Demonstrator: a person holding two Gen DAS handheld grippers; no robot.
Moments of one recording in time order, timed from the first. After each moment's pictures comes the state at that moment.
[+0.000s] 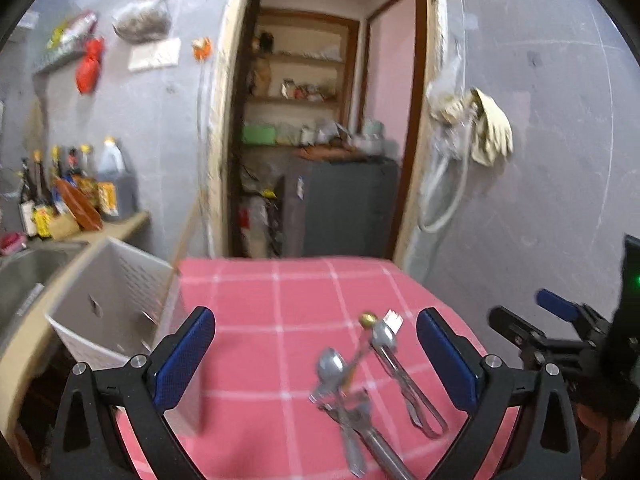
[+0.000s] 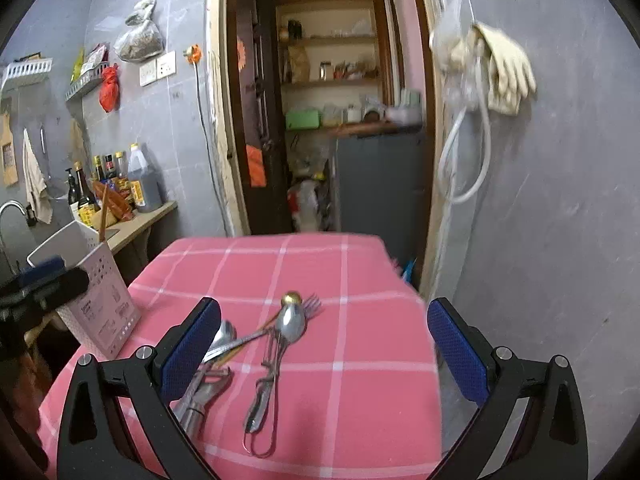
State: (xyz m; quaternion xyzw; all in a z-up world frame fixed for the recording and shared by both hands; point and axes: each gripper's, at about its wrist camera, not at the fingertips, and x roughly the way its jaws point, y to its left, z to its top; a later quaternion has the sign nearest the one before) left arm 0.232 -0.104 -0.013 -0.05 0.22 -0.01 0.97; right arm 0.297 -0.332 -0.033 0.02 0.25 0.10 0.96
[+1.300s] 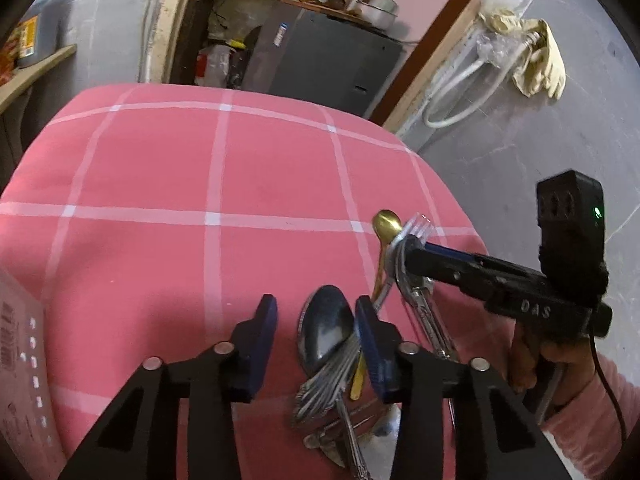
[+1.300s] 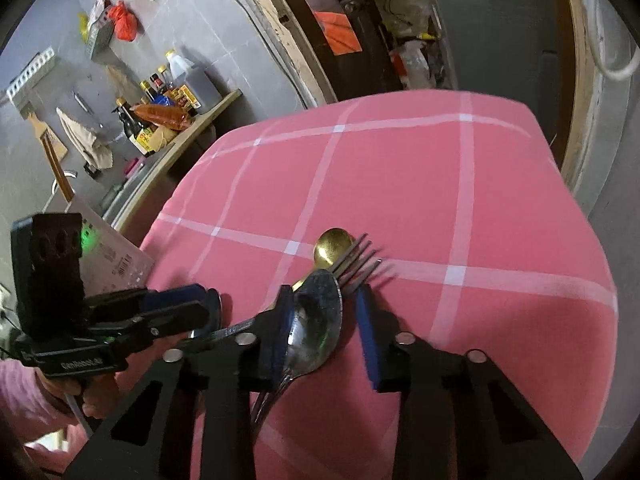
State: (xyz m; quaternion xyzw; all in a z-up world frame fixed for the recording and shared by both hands) left arm 0.385 -0.093 -0.151 -0.17 0.45 -0.11 0.87; right arm 0.478 -0.288 -0.179 0.07 0.48 0.32 0.82
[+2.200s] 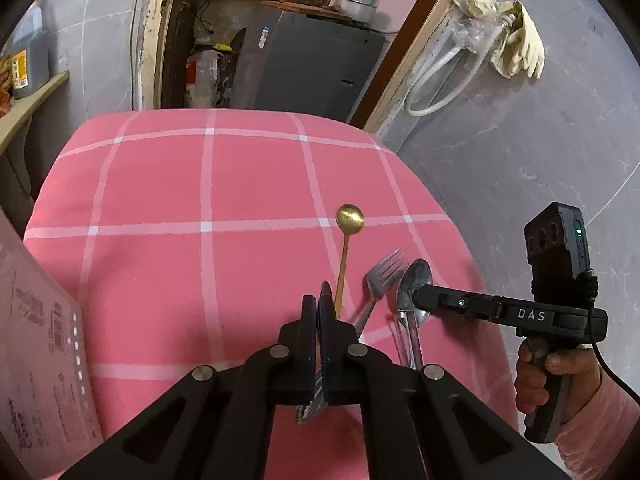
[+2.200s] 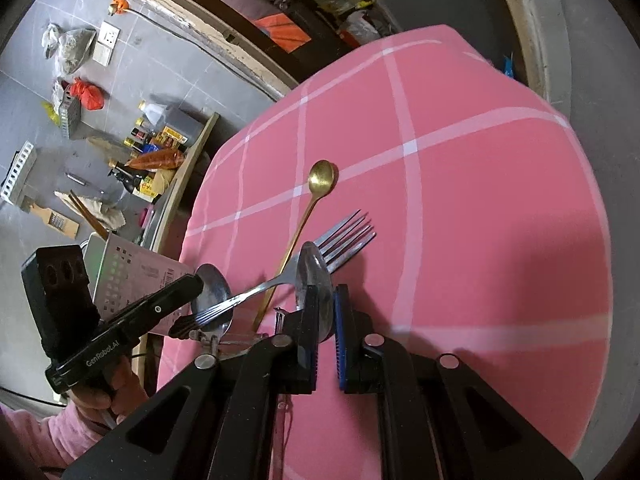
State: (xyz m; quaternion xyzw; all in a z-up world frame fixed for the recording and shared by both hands) left arm 0.356 -0.099 -0.106 -0.14 0.46 -0.12 0.87; right arm 0.410 -0.316 -0.188 0.22 0.53 0.28 0.77
